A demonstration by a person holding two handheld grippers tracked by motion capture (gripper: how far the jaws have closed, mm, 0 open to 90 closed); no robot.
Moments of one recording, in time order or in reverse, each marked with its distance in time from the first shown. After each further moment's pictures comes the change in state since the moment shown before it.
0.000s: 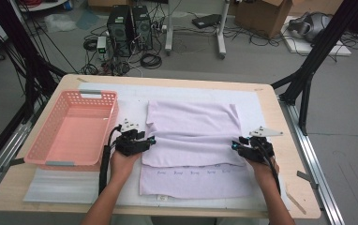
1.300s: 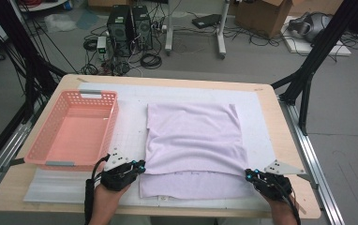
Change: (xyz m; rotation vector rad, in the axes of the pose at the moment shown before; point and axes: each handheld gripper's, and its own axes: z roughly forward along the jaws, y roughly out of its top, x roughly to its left) left arm -0.039 -0.045 -0.080 -0.024 -0.070 0.081; right arm 0.034 -0.063 -0.076 0.017 0.045 -0.026
